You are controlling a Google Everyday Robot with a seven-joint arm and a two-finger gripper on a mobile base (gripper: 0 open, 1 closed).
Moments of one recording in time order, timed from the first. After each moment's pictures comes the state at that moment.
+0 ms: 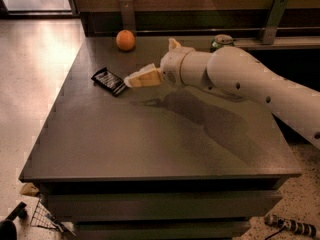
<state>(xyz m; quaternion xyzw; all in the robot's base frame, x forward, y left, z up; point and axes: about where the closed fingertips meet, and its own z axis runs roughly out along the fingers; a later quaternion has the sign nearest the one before) 0.664 0.023 0.893 -0.38 0.69 0.19 0.58</state>
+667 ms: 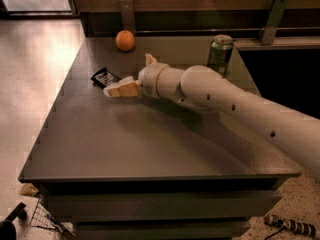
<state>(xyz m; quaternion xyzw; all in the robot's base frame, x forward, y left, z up) 0.677 0.088 0.847 -0.37 0.67 0.26 0.58</state>
